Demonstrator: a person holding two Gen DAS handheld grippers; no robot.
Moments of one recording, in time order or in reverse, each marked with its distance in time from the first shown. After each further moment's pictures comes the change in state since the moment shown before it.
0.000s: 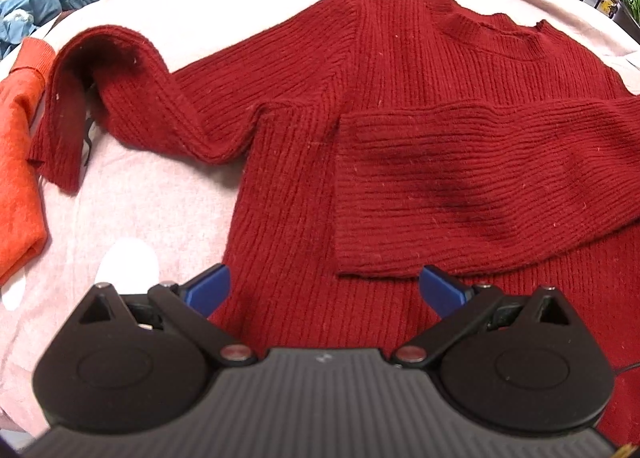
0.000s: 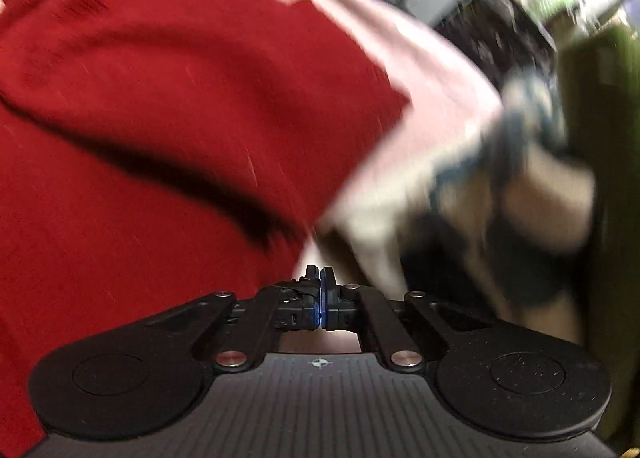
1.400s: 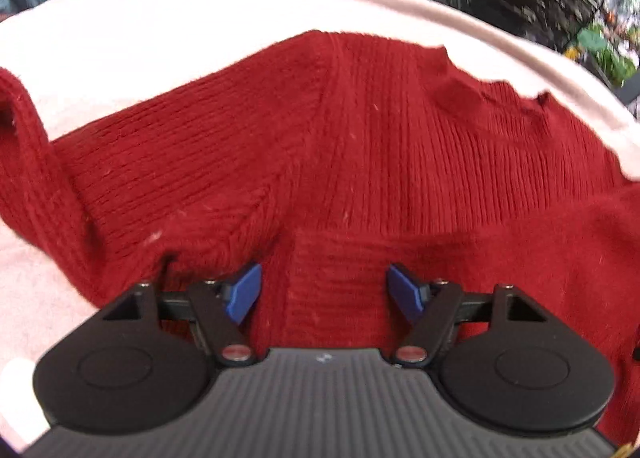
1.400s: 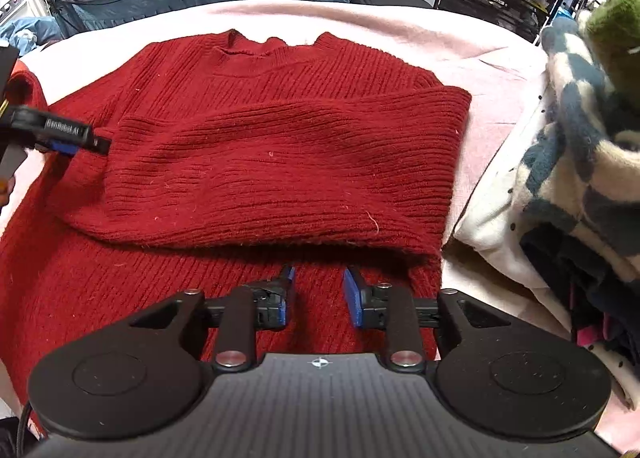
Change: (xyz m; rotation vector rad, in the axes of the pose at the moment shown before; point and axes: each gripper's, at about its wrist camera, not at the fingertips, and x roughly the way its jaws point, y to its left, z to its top) left arm 0.084 0.003 0.070 -0.077 -0.110 -0.204; right arm -0.021 0.019 0.024 0.357 -0.064 0.293
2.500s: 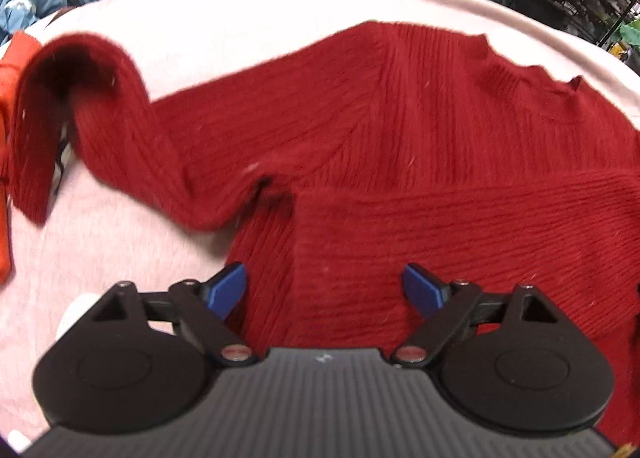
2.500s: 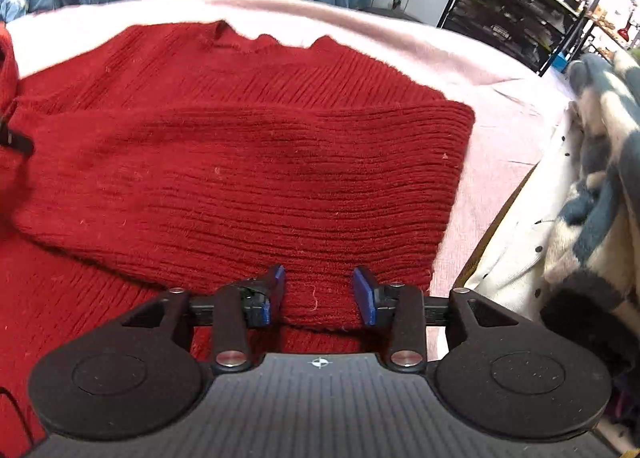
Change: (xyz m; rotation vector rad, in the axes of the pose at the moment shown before) left arm -0.046 0.011 -0.038 -0.020 0.016 0.181; right arm 0.041 0.000 0.009 -0.104 -0.060 -0.096
